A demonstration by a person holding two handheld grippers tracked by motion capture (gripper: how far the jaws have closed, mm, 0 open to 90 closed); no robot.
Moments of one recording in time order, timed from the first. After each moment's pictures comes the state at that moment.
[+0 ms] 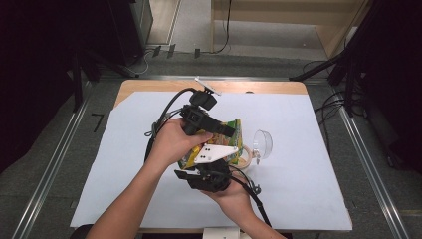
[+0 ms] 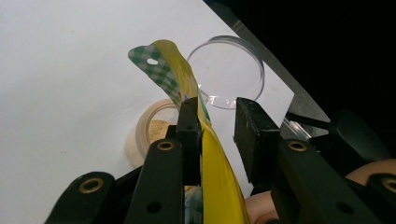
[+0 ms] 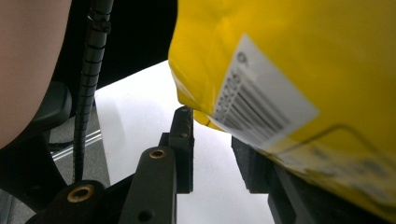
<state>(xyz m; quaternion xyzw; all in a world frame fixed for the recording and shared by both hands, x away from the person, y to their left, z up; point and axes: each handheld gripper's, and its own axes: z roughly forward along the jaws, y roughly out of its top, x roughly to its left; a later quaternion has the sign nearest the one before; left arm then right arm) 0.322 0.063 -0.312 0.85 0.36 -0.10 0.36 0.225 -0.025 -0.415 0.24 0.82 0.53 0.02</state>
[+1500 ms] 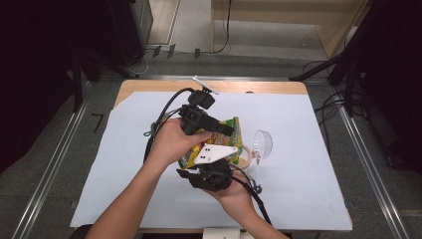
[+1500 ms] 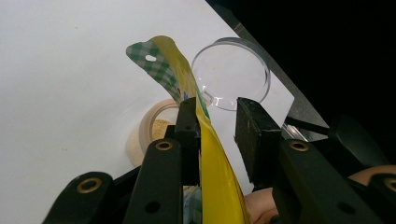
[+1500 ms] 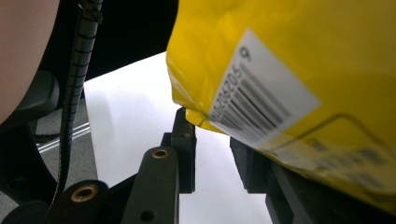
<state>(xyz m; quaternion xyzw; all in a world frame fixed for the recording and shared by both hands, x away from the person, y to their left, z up) 0.326 0.066 -0.316 0.85 0.38 -0.11 0.36 0.227 -0.027 -0.415 0.23 0.82 0.52 0.04</state>
